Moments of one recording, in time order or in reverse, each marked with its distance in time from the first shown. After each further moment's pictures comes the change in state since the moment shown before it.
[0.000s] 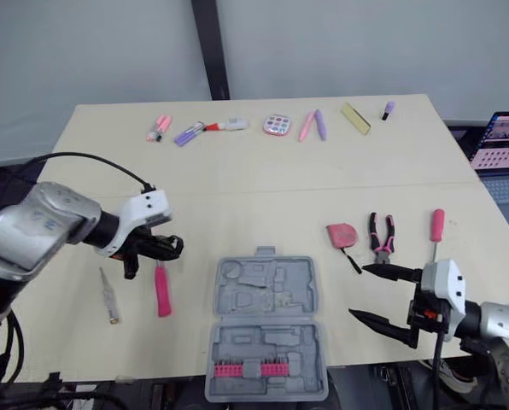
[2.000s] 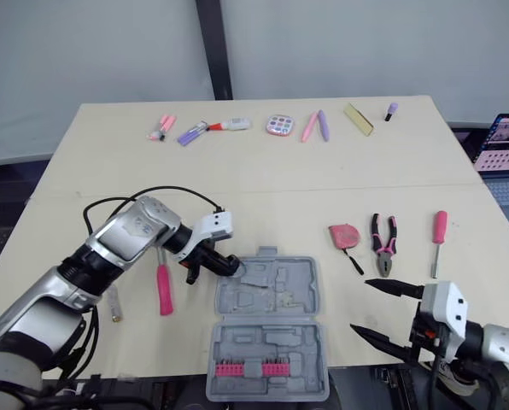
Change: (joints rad) left arm -0.169 -0.401 -0.289 0.425 0.217 -0.225 -0.037; right arm 0.150 0.022 -0.008 -0.041 -0.030 -0.105 -0.058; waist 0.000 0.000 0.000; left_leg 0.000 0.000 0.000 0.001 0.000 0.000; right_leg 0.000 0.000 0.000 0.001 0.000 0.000
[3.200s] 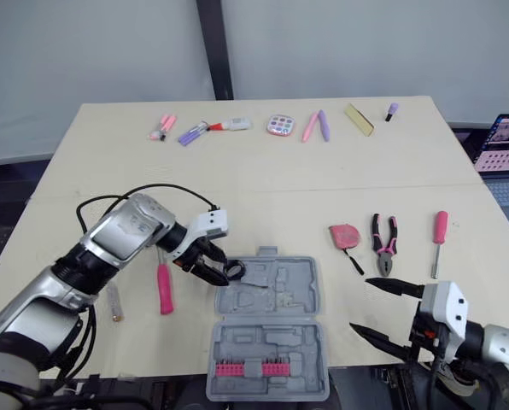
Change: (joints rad) left arm 0.004 0.023 0.083 -0.089 0.005 0.064 -0.031; right arm 0.006 0.000 -0.004 -0.021 0.002 0.000 -0.018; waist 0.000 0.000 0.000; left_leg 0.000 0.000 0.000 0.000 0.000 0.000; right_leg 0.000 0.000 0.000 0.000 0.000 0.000
